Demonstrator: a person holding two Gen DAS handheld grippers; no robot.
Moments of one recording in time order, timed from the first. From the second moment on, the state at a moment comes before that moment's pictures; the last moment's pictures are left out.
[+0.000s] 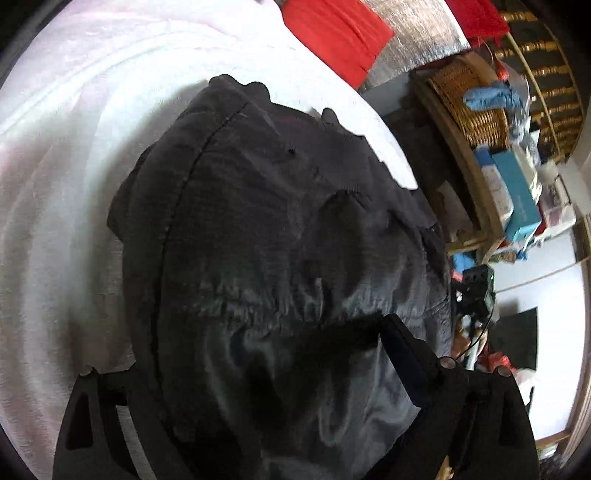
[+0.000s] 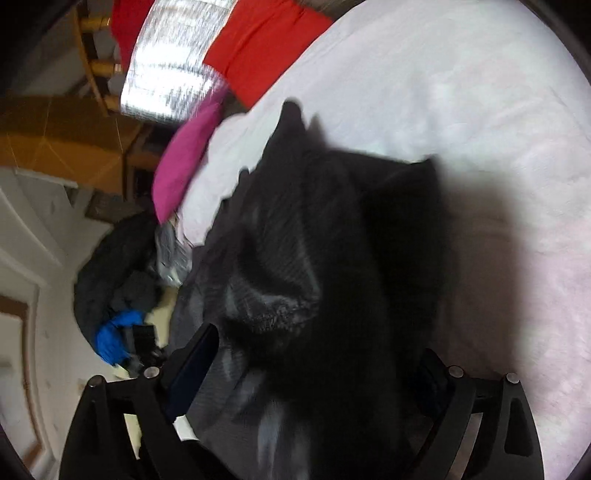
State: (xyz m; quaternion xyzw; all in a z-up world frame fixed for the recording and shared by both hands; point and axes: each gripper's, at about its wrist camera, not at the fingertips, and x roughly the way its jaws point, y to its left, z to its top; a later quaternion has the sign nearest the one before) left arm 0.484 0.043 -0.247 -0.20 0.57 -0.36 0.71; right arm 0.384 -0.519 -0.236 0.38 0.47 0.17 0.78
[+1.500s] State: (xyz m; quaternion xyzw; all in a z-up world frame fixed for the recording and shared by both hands) left arm 0.352 0.041 -0.129 0.03 0.37 -0.05 0.93; right arm 0.265 -0.515 -0.146 0.32 0.32 -0.03 0.89
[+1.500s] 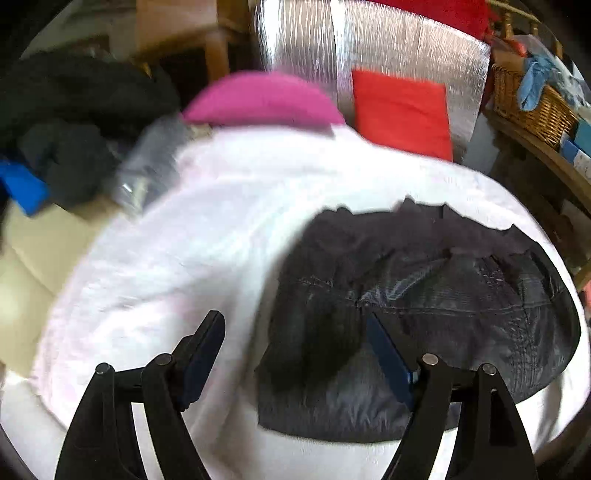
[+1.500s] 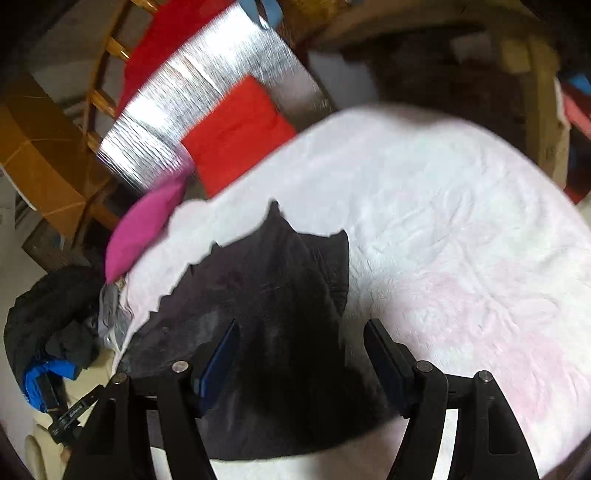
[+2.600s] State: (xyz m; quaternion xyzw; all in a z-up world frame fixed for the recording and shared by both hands) left arm 0.131 0.014 -0.014 0.05 0.22 0.01 0.97; right arm 0.067 -0.314 0.001 0.11 0.21 -0.02 0.97
